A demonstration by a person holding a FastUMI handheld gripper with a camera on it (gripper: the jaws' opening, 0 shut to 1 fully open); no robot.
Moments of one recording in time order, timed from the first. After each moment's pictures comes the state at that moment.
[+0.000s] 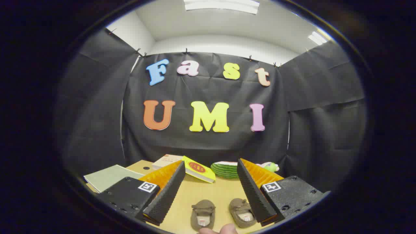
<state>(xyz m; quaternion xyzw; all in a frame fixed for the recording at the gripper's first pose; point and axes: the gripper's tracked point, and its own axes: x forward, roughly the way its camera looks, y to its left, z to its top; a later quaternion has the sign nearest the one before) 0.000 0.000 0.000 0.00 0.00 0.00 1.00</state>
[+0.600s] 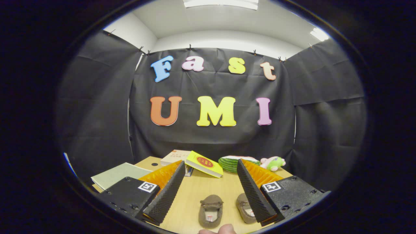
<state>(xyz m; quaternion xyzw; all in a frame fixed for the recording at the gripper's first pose) -0.010 0.016 -0.007 0.01 0.03 0.03 1.00</state>
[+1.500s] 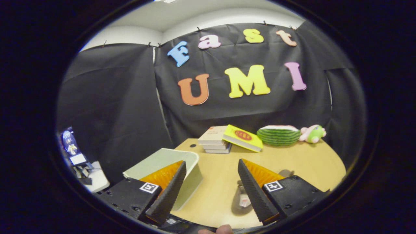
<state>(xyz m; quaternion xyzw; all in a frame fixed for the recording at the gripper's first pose) -0.023 0.084 -0.072 0.11 0.17 0.23 0.95</state>
